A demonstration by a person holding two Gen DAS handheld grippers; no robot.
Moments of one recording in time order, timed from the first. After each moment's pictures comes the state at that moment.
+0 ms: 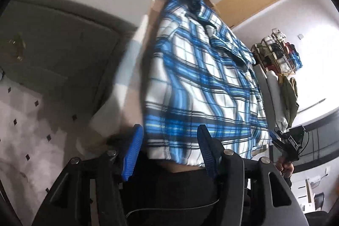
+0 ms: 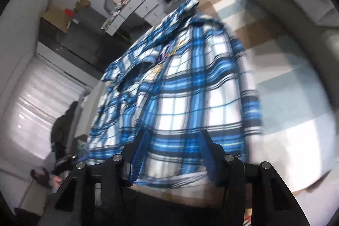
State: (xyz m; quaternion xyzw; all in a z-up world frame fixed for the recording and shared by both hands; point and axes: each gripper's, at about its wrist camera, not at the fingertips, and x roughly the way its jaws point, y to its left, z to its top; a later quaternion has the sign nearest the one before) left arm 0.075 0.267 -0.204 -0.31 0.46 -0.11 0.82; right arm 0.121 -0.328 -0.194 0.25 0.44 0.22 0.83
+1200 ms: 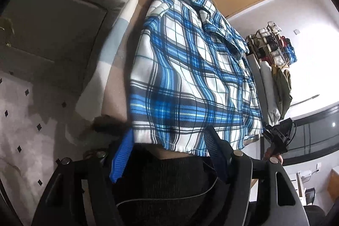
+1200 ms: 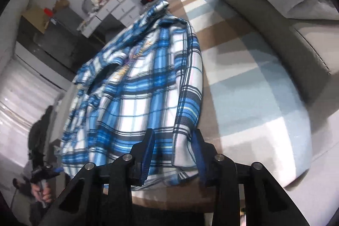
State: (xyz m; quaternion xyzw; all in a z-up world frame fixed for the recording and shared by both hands) left arm 0.074 0.260 -0.210 -0.32 0.49 -0.15 0.80; right arm 0.119 -0.342 -0.206 0.22 0.46 0.16 0.84
